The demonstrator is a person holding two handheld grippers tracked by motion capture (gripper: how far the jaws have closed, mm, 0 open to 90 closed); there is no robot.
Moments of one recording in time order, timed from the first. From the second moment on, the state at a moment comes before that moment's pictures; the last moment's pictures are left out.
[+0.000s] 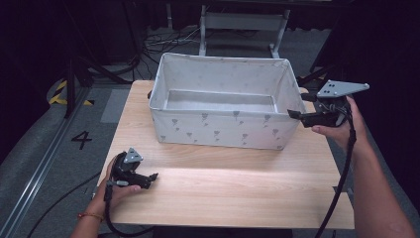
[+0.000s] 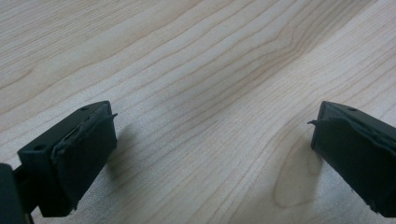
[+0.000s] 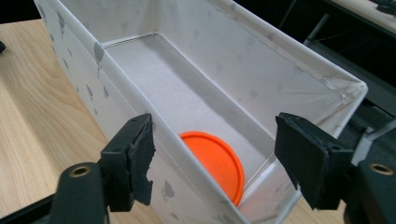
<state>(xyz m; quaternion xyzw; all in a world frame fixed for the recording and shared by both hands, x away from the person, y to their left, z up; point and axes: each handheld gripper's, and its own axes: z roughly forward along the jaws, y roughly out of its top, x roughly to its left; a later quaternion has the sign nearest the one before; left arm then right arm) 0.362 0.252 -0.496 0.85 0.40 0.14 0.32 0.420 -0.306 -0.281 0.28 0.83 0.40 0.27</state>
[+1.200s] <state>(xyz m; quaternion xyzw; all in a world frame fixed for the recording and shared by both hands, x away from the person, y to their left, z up) 0.362 0.252 -0.496 0.85 0.40 0.14 0.32 0.346 -0.350 -0.349 0.31 0.82 0.36 0.32</state>
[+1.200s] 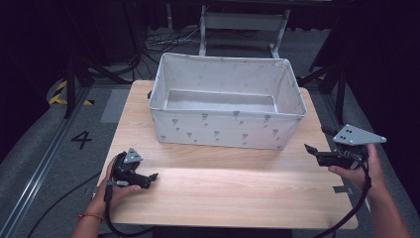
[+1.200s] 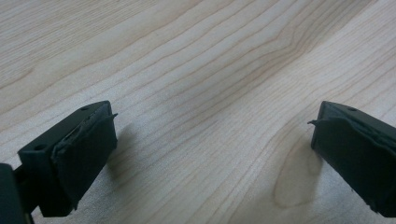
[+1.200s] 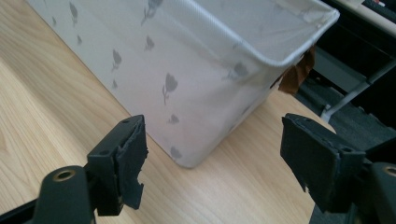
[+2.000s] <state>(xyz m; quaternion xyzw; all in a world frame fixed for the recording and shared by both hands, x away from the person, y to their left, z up) 0.362 0.252 -0.496 0.85 0.40 0.14 0.32 0.339 -0.362 -0.424 0.35 0.83 0.33 0.29</state>
